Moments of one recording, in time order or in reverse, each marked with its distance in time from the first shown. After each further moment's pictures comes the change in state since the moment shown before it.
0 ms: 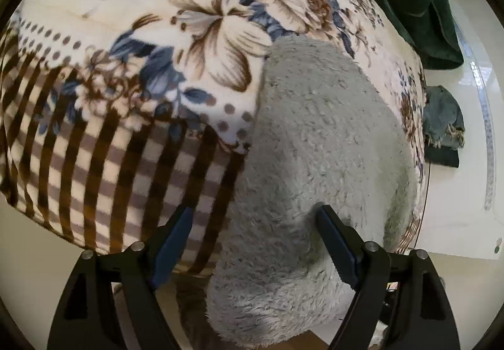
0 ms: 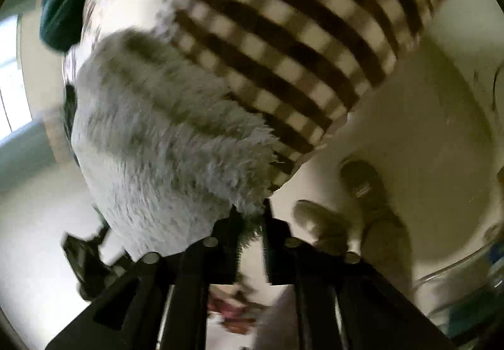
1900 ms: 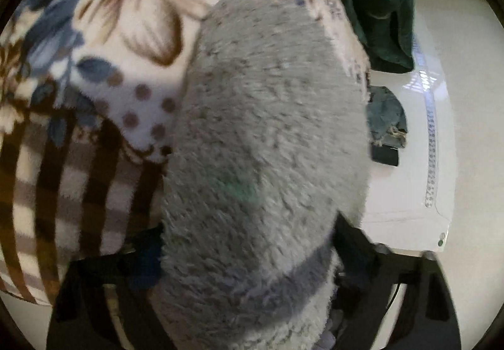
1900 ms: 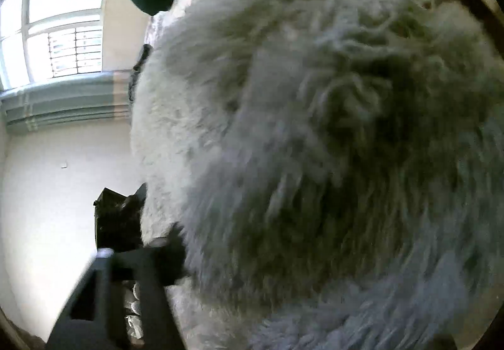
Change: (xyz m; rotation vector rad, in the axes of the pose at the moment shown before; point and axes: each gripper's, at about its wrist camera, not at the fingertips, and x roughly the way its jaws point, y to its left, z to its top) left arm 0.055 -0.001 0.008 -0.031 0.066 -0.396; right arm 0.081 0.071 -0.006 -0.252 -0.124 0.359
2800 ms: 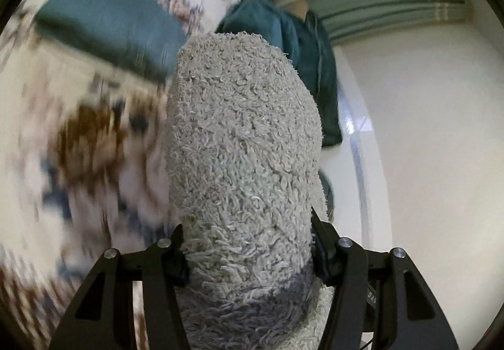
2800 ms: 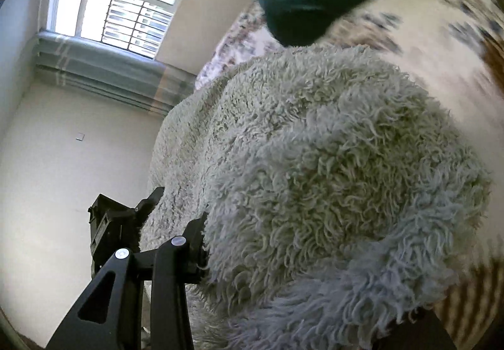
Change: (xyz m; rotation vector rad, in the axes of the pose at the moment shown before) left arm -0.204 -0.105 0.211 0.115 -0.280 -0.192; right arm 0.029 0.356 0.097 -0.332 -0.155 0.035
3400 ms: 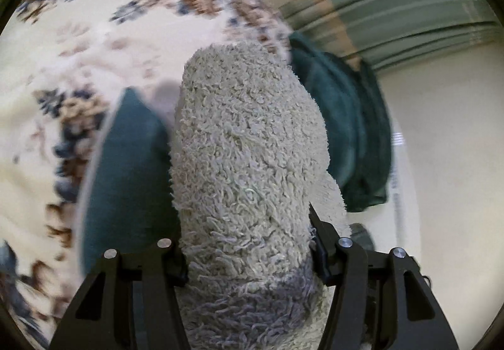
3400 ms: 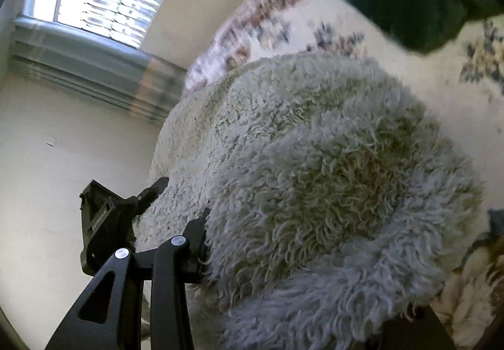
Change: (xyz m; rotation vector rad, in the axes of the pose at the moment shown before) left arm 0.027 0.174 0.325 0.030 0.017 0.148; right arm 0.373 0.073 0.133 -0.004 0.059 -0.089
